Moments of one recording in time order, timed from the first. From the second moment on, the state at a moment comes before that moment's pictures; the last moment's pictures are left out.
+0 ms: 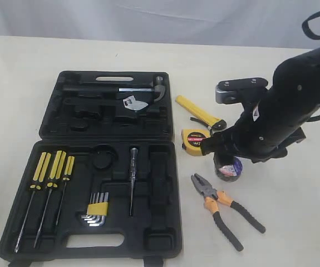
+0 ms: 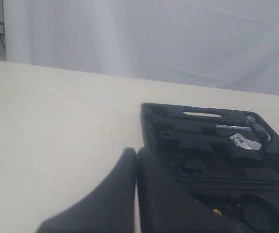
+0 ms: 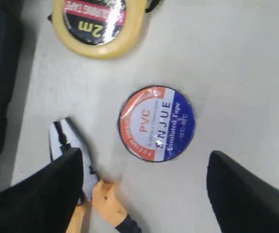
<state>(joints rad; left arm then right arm) -0.10 0.00 0.01 0.02 0.27 -0.18 0.35 1.64 -0.85 -0.01 0.63 0.26</state>
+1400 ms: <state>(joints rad) -0.10 0.00 0.01 0.02 0.27 -0.18 0.55 1.67 -1.21 0.01 0.80 0.20</state>
